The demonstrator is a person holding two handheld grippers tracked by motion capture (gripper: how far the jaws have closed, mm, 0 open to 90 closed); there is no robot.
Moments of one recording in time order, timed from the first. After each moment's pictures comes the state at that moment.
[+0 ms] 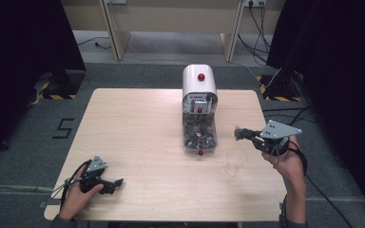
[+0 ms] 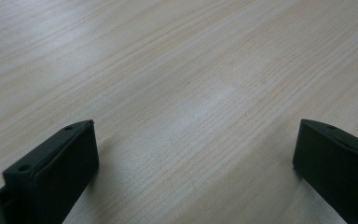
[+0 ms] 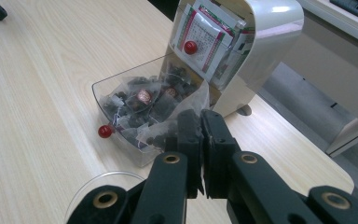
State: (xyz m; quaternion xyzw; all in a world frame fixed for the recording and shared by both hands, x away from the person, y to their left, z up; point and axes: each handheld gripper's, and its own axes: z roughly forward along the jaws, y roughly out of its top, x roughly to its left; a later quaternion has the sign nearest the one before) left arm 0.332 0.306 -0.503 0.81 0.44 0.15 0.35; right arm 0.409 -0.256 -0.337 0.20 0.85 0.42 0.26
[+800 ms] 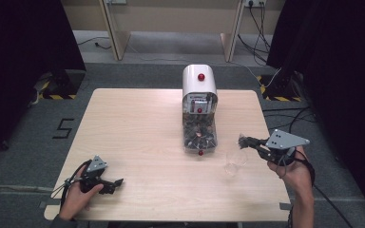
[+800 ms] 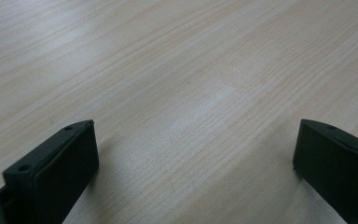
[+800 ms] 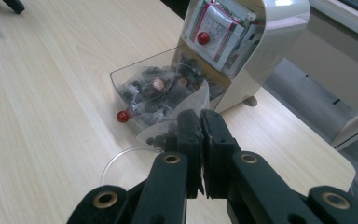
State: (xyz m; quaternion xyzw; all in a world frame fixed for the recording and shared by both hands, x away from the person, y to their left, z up) left arm 0.332 0.306 -0.503 0.81 0.44 0.15 0.35; right arm 0.382 -0.265 -0.337 0.20 0.85 0.42 0.25
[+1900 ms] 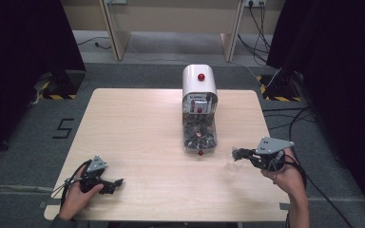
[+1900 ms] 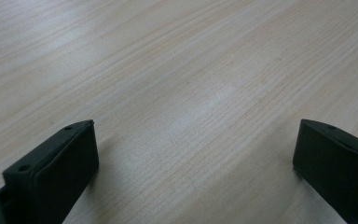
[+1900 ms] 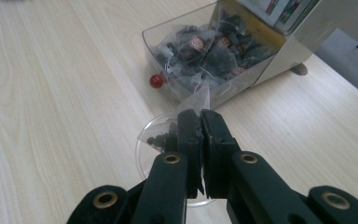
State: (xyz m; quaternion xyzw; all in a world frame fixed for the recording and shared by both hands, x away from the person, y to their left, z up) left arm 0.332 0.306 -0.503 0.81 0.44 0.15 0.35; right arm 0.386 -0.255 -0.370 0.20 0.89 0.38 0.18
